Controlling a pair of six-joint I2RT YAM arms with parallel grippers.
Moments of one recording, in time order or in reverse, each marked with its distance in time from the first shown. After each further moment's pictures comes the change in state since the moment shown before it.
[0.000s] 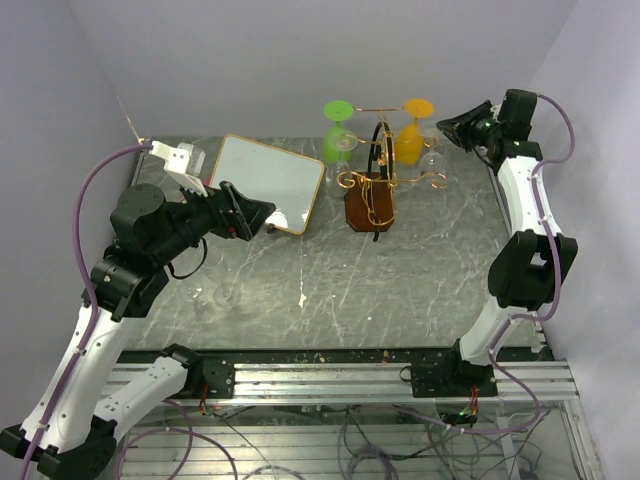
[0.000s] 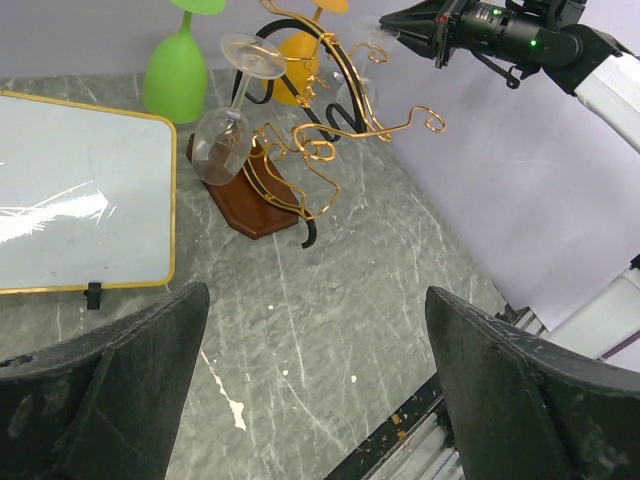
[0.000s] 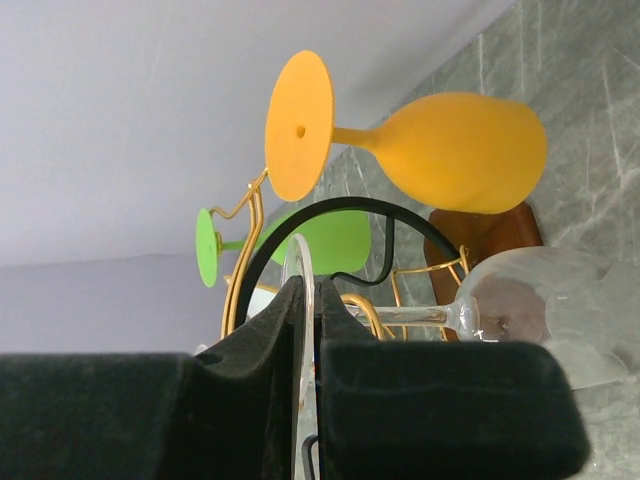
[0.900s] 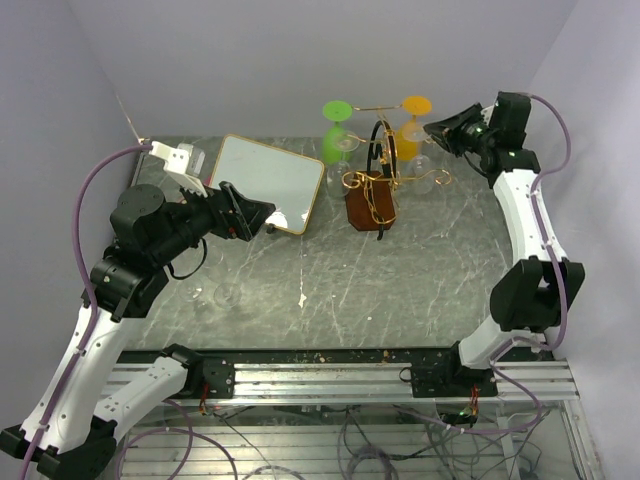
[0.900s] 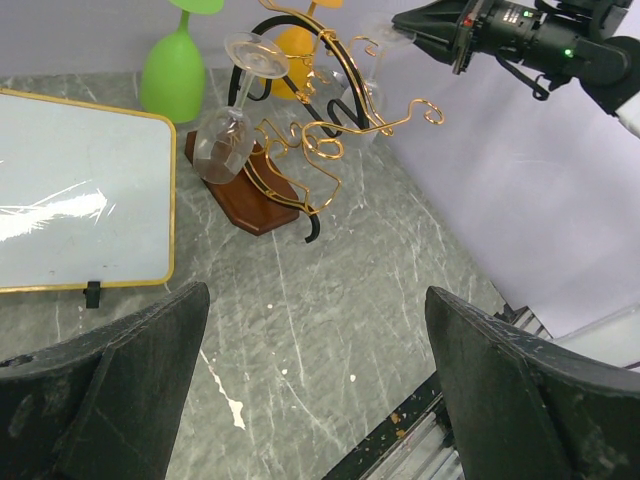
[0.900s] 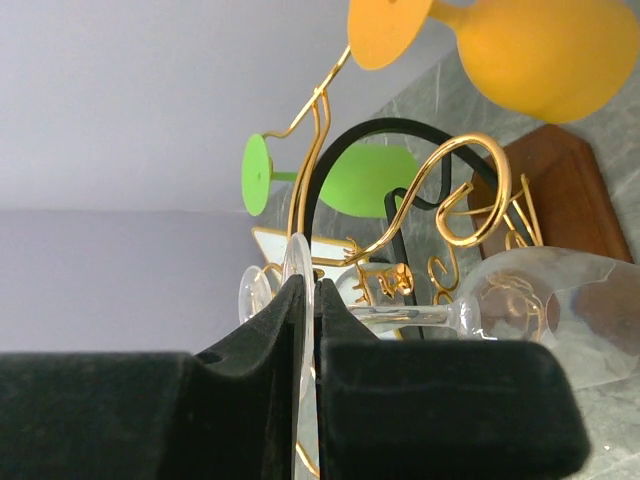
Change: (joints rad) left arm 0.000 -0.002 0.000 -0.003 0.001 -0.002; right arm 0.085 -0.149 -0.108 -0.002 -0.005 0.025
